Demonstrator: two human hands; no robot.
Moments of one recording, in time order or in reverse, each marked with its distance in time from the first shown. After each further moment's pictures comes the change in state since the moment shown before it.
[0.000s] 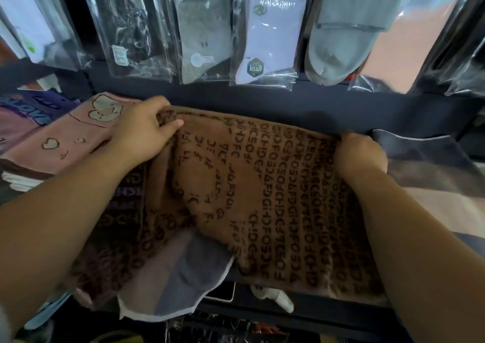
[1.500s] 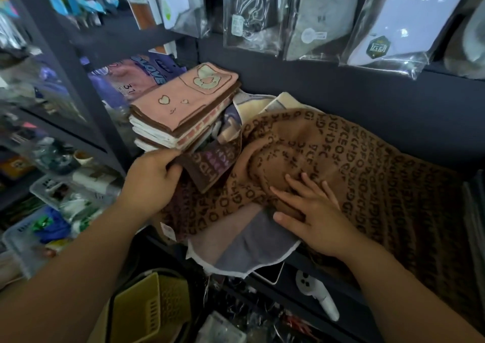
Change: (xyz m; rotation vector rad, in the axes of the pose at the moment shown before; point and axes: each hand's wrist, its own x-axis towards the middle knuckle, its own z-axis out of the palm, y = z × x) left_hand -0.181 -0.069 -0.048 0.181 0.054 -0.272; right_hand -0.139 -0.108 0.073 0.305 -0.565 -0.854
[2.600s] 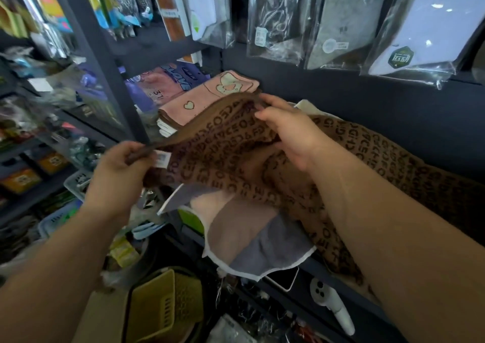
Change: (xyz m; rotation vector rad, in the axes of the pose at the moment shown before) left_hand -0.029 0.017 -0.070 -0.634 0.253 -0.557; right_hand 0.104 -0.111 -0.093 1.207 0.029 0.056
